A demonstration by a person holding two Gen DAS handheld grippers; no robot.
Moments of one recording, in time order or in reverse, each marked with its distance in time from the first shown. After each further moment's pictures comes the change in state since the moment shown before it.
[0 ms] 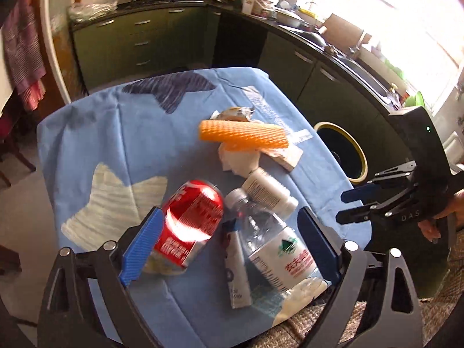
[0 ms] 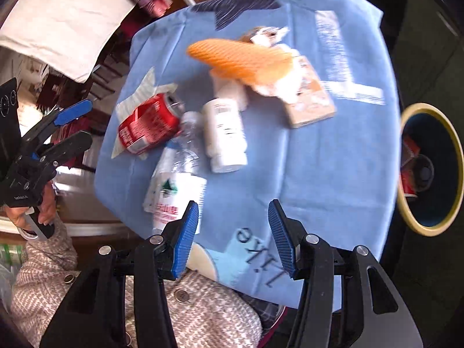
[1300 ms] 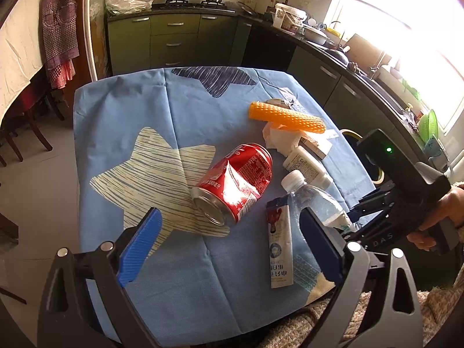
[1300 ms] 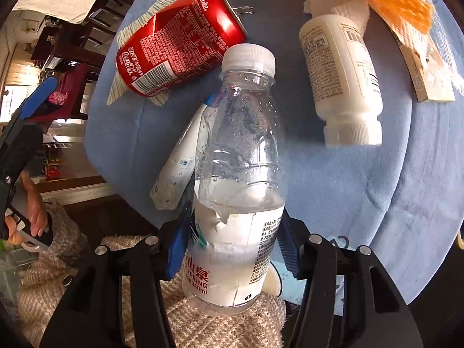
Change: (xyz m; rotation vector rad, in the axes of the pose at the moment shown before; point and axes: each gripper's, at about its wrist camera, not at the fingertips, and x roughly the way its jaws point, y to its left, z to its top) left arm -0.023 0.043 -0.062 -0.071 -0.060 0.056; right arm 0.085 0.047 0.002 -0.045 0.234 0.021
